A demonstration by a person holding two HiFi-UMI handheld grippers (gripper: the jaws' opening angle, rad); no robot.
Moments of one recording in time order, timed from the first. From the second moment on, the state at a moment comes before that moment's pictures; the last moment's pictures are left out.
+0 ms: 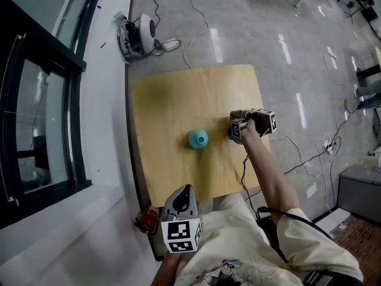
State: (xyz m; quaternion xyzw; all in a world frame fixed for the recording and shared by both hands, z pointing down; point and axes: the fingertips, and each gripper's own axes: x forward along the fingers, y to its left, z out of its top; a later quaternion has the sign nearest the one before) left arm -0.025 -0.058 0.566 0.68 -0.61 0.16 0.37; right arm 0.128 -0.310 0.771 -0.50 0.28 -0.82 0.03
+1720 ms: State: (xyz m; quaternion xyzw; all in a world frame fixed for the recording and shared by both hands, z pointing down) left arm 0.008 -0.193 0.631 0.80 -0.49 0.35 0.03; right arm 0.095 -0.197 0.431 -0.35 0.88 -0.30 -0.10
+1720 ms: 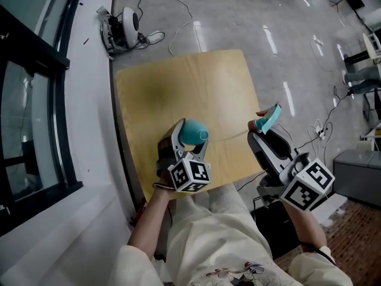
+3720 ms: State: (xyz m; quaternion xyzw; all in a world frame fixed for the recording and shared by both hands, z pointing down) left arm 0.057 -0.044 0.345 0.91 -0.31 0.27 -0.01; right arm 0.066 -0.029 0.265 0.00 0.98 0.01 -0.20
